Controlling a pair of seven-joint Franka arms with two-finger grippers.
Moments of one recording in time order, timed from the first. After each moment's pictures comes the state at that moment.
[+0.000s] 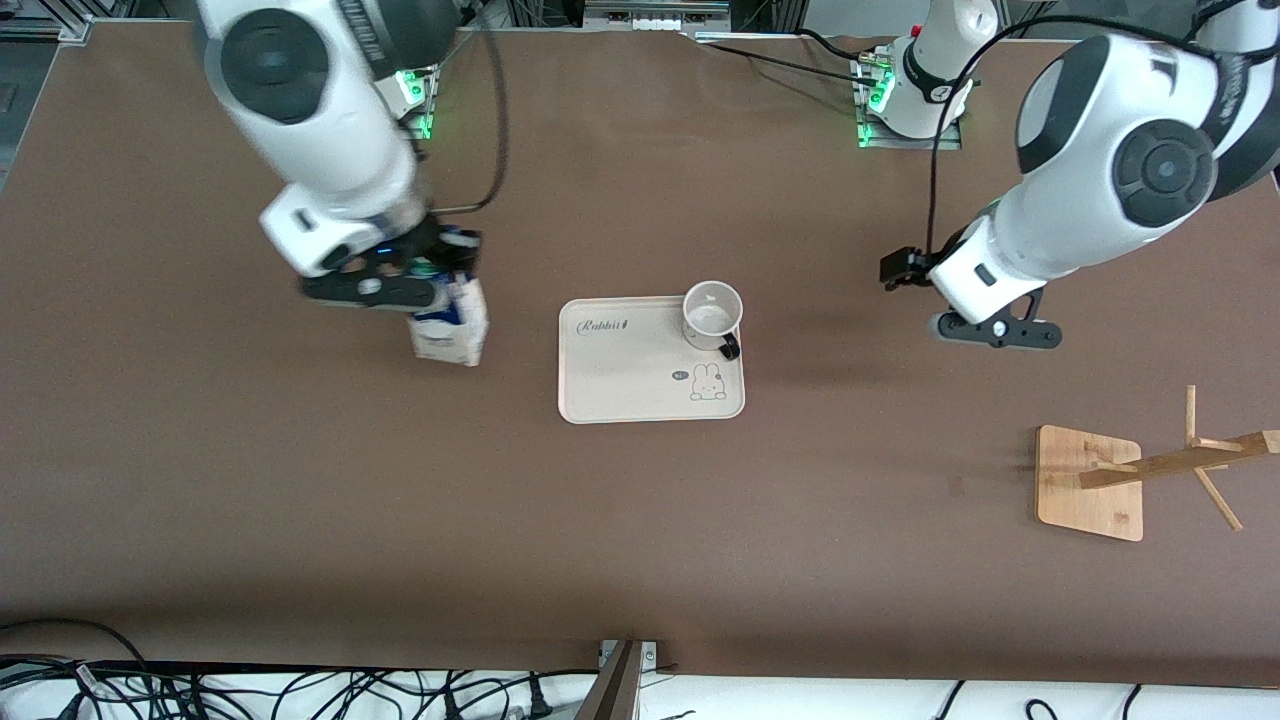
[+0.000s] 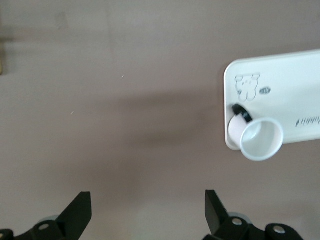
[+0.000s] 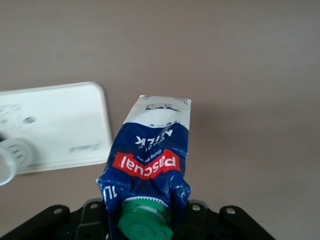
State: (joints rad) left arm -0.23 0.20 -0.05 -1.65 -0.10 1.68 -0.22; right arm 0.62 0.29 -0.23 -1.36 0.04 1.54 0.48
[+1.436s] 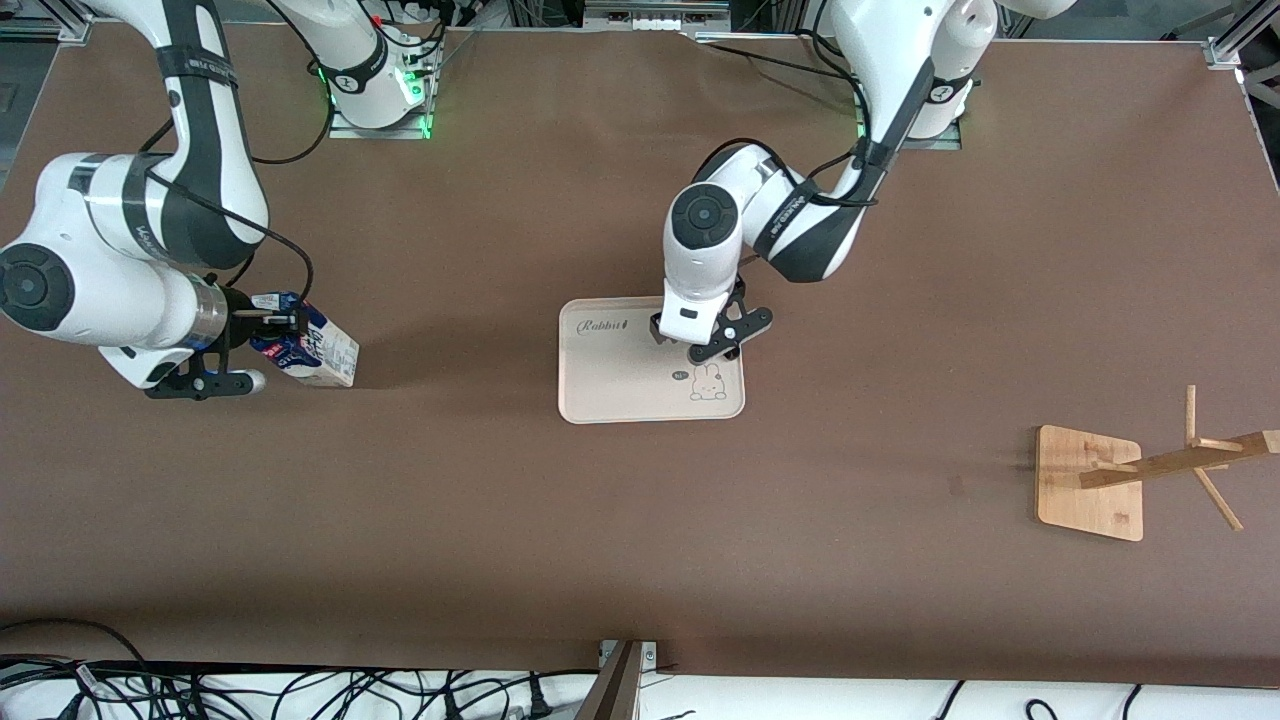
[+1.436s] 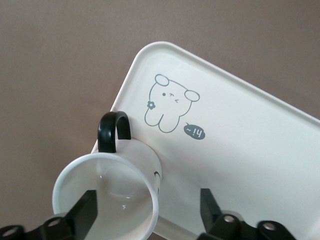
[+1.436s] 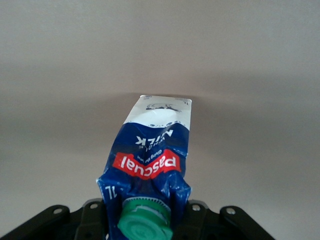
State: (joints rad) left arm -0.68 0.59 -0.05 -1.65 0.03 2.17 -1.29; right arm 0.49 0.33 -0.49 -1.78 0.16 1.82 -0.09
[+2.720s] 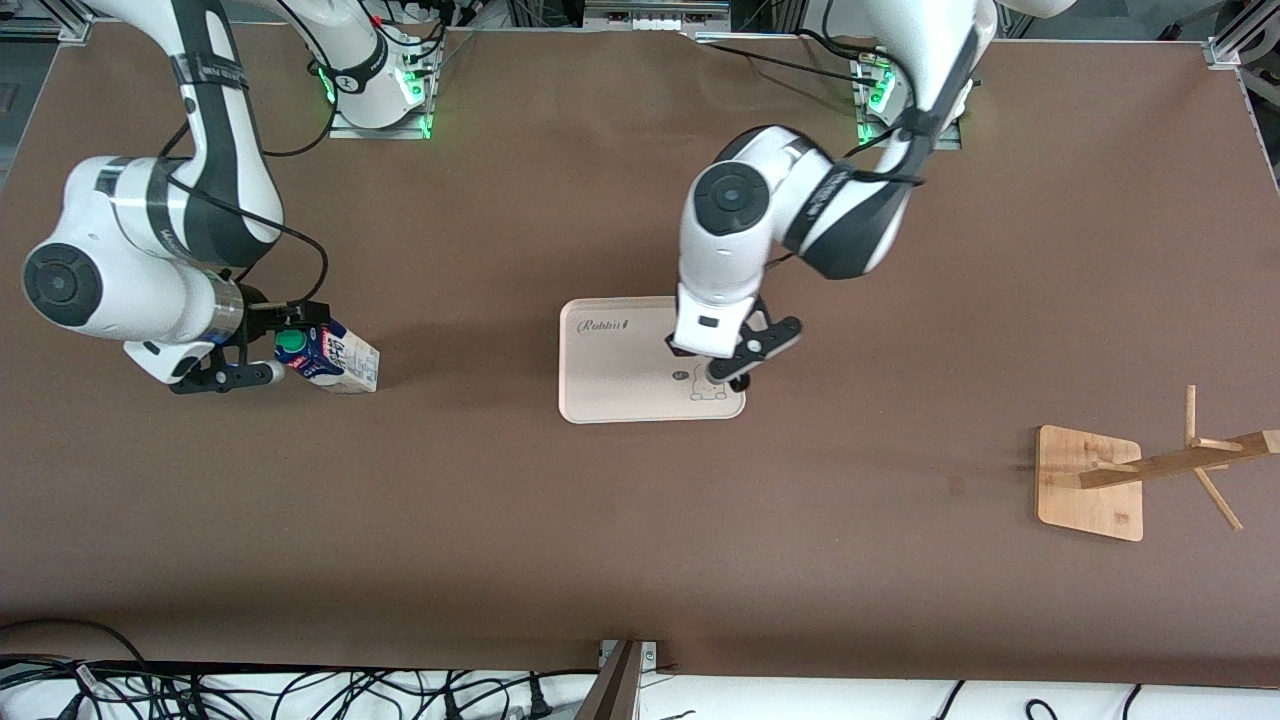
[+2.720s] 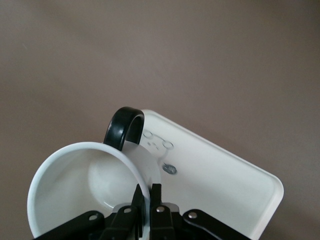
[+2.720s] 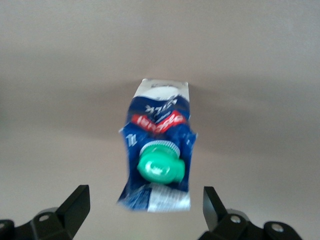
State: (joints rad) left arm -0.58 0.51 -0.02 -1.46 0.04 2.00 -1.15; right arm 0.50 0.30 -0.49 -1.78 0.16 1.76 -0.16
